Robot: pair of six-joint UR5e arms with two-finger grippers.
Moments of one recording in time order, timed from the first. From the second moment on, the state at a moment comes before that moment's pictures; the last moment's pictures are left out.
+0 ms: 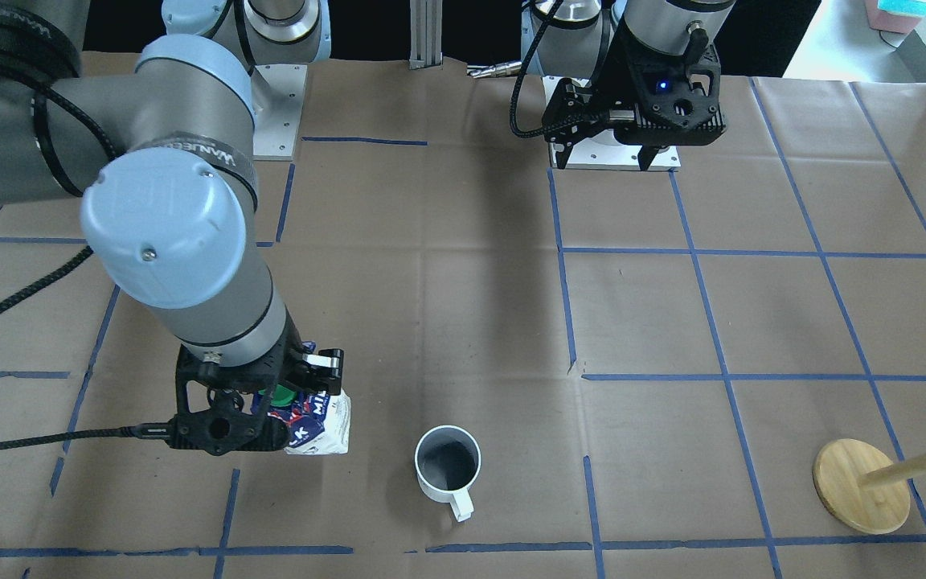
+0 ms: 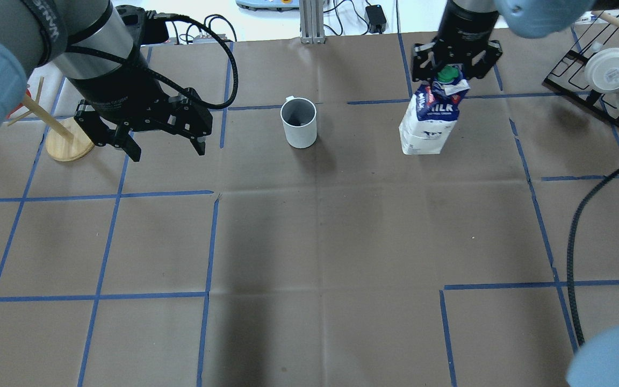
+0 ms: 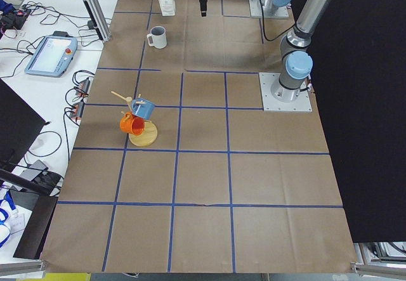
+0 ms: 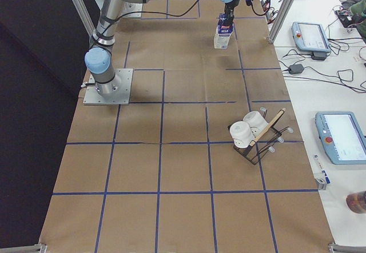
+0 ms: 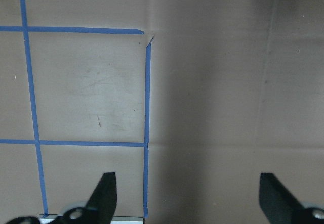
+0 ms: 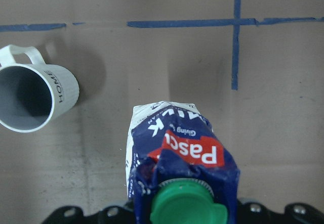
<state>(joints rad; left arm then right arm) -1.65 -1.53 -1.54 -1.71 1.53 -0.12 1.74 -1.03 1.08 -1.59 -1.57 0.20</state>
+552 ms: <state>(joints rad) -1.65 -1.53 -1.54 -1.71 1.54 -0.12 1.80 -0.91 0.98 -1.60 -1.56 0.28</state>
